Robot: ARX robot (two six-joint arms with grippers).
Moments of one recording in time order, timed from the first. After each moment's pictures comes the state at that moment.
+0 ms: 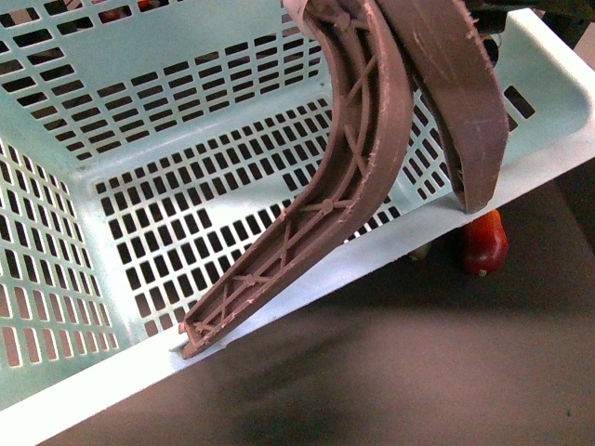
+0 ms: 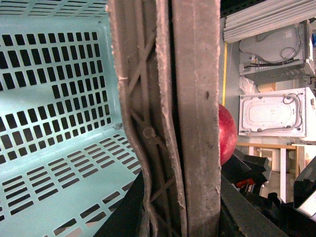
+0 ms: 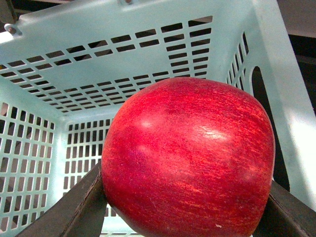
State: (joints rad) left arm -0.48 1.38 1.09 -0.27 0.23 -0.90; right arm 0.49 1.34 0.71 0.27 -0.04 0.09
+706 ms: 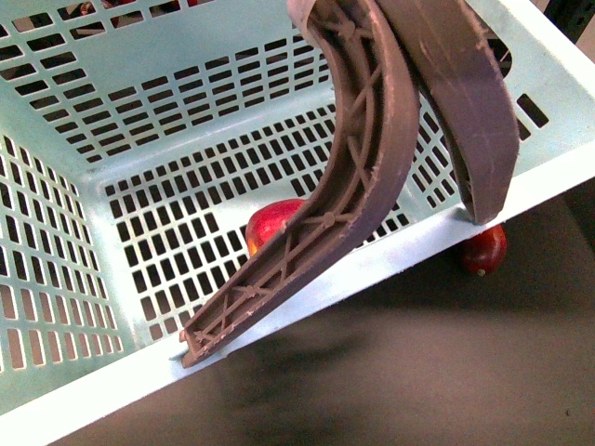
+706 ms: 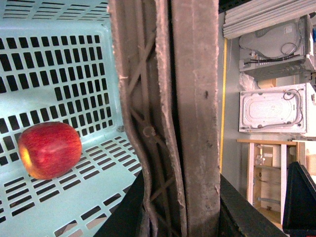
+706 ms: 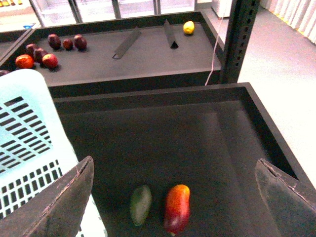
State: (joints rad) left arm -0.49 1.38 1.09 -0.27 0.24 -0.90; right arm 0.16 0.89 0.53 0.17 0.20 0.11
